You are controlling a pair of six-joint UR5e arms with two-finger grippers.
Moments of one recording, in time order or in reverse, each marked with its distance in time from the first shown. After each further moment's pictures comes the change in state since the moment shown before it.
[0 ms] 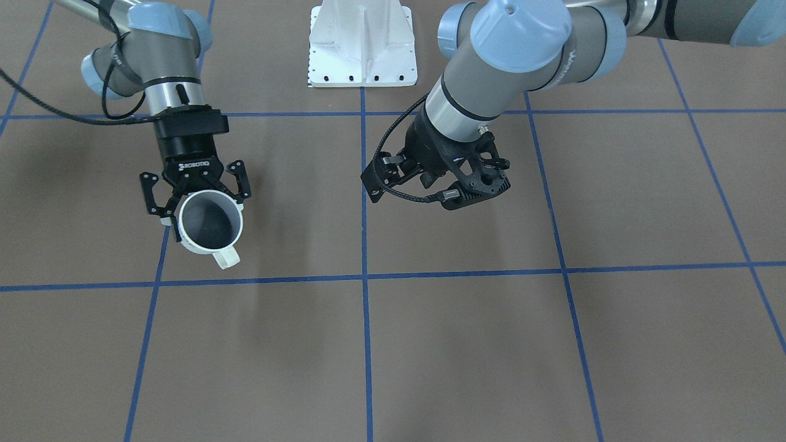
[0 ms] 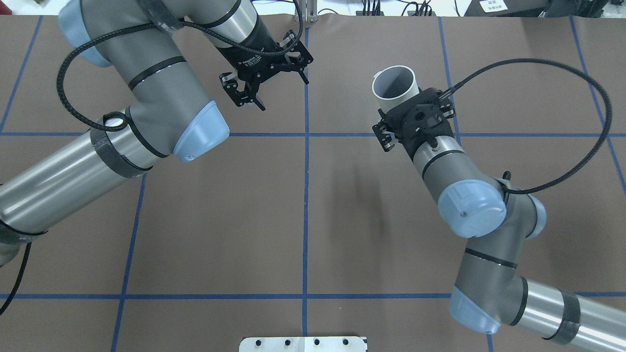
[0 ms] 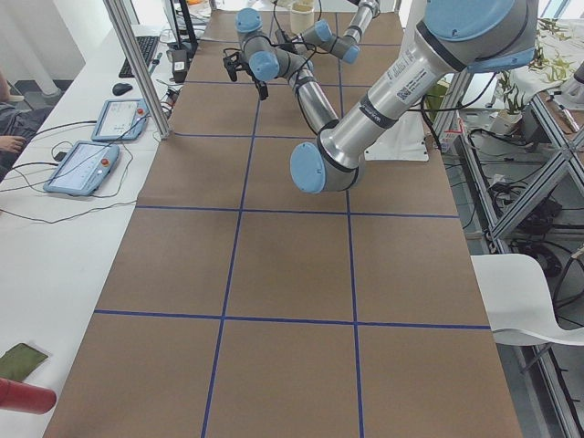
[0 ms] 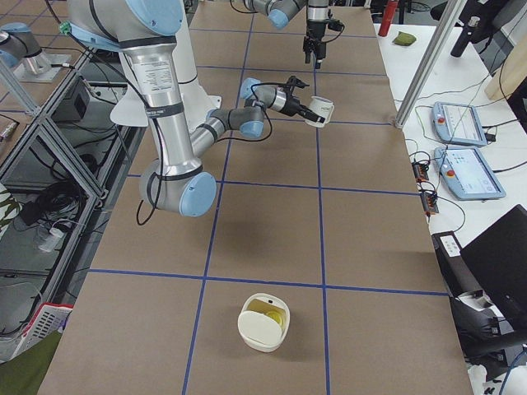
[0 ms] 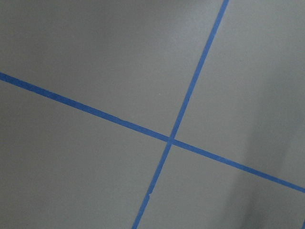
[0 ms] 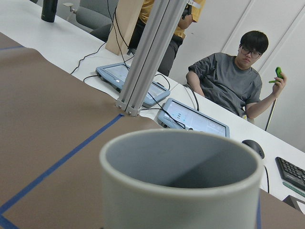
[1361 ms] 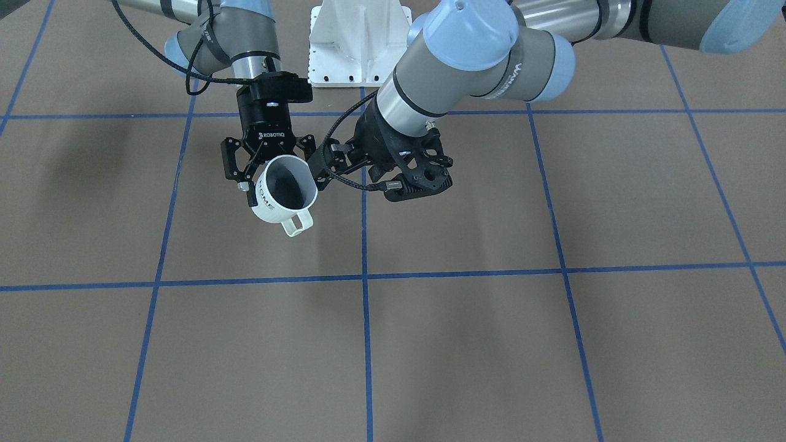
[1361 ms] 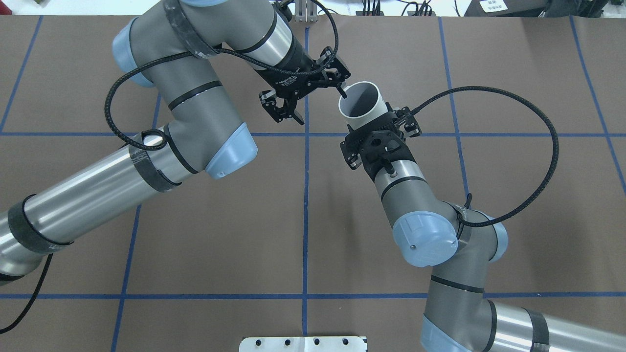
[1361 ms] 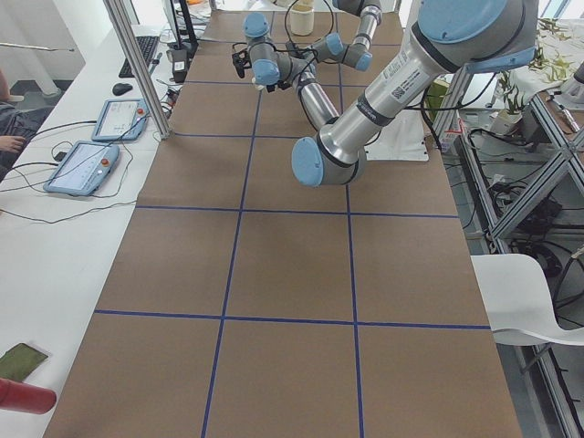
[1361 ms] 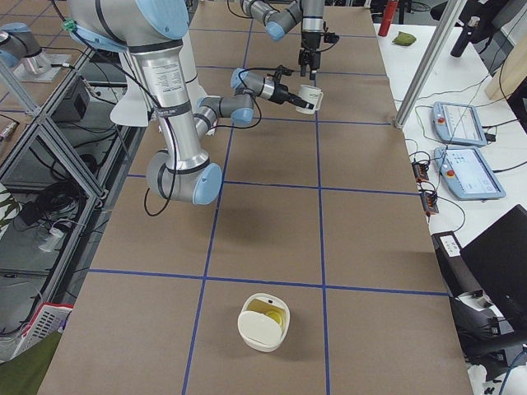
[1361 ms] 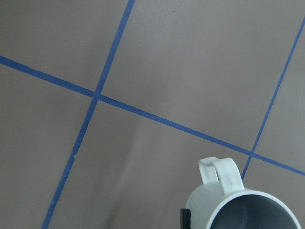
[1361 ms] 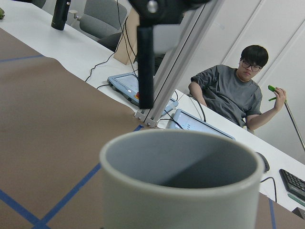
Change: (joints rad) left arm 0.072 -0.033 0.097 -0.250 -0.001 -0.081; right arm -0.082 0.070 -0.018 -0.061 -0.108 0.002
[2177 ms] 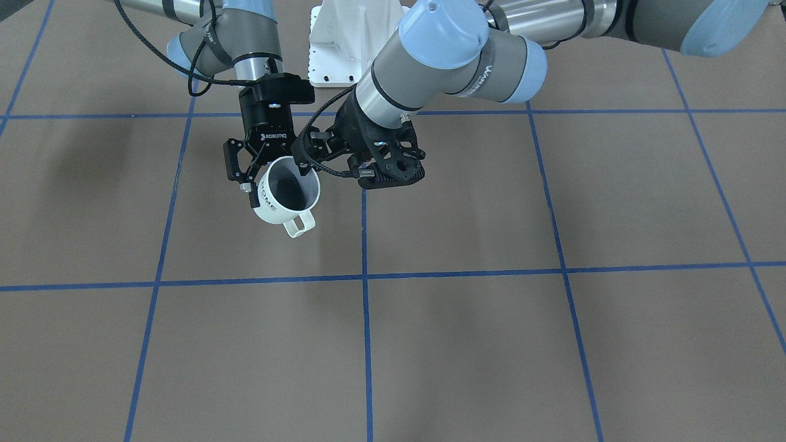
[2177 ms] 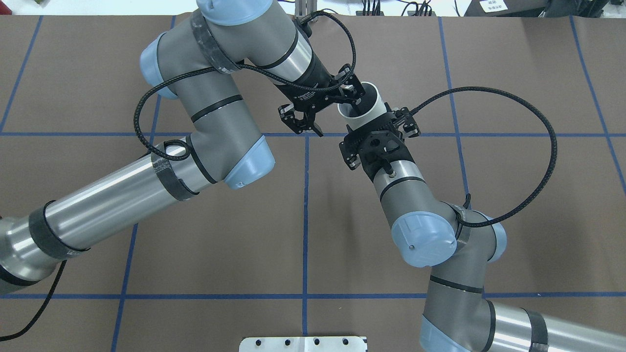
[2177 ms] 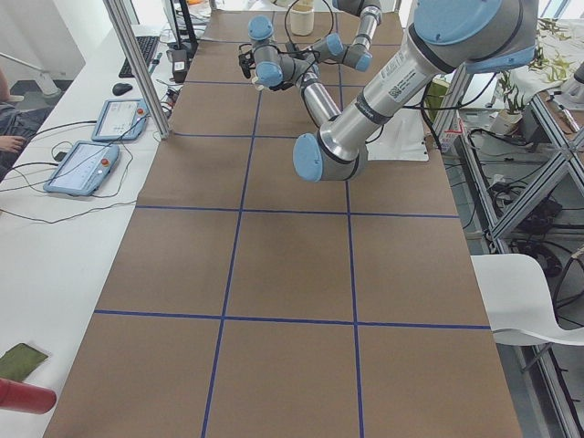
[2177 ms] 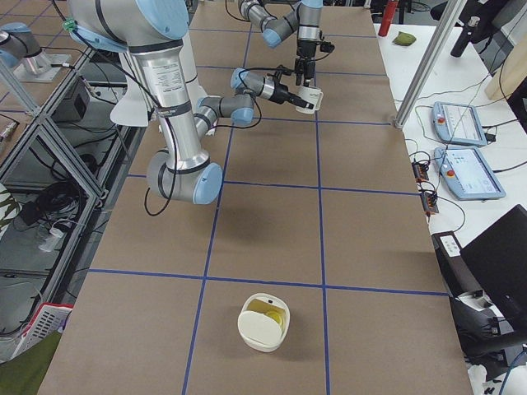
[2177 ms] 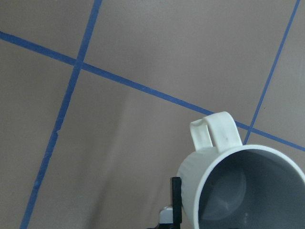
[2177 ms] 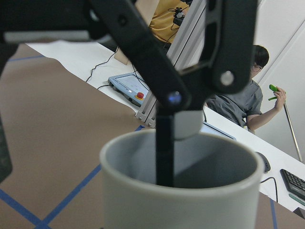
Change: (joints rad) left arm 0.035 -0.035 0.068 -0.051 0.000 -0.006; right arm -0.001 0.003 -0.002 0.001 0.000 0.001
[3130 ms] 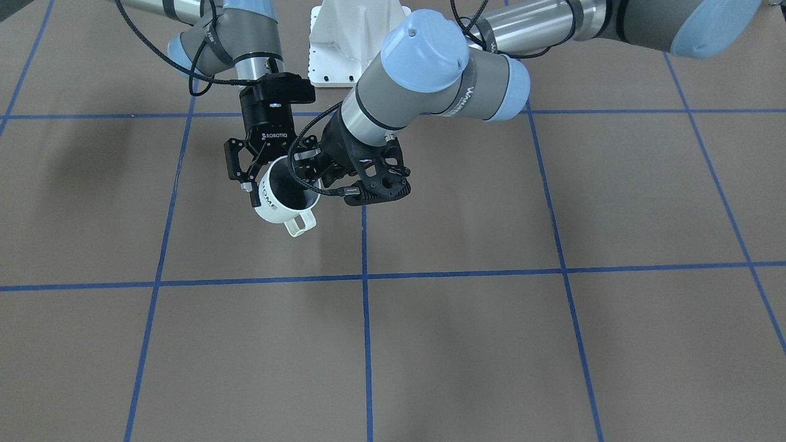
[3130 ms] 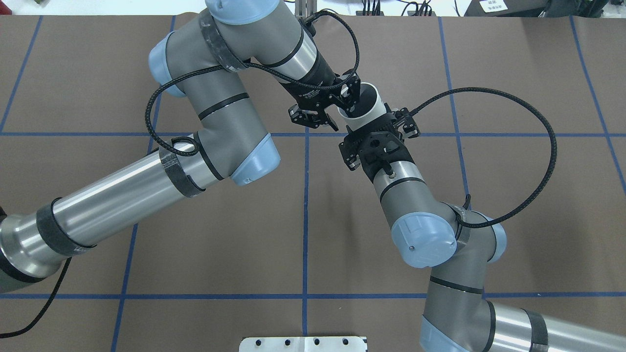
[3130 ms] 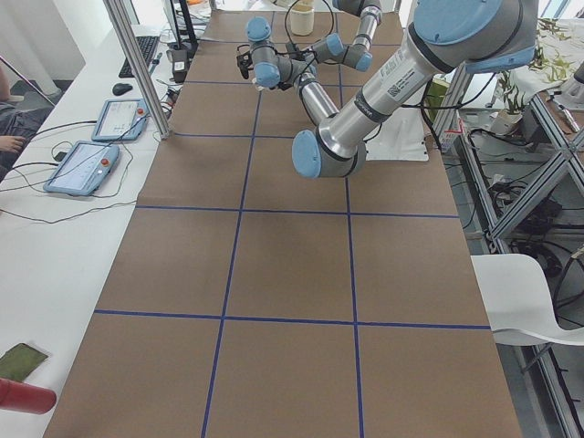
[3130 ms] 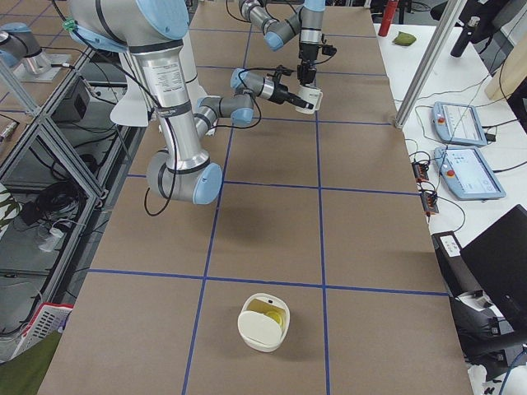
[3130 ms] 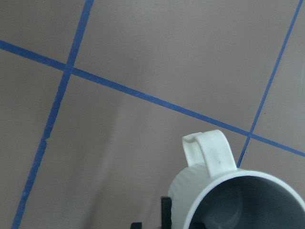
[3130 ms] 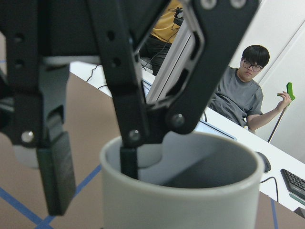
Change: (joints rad) left arm 0.000 -0.019 0.039 -0.020 0.000 -0.006; right arm -0.002 -0.001 0.000 0.002 -0.001 0.000
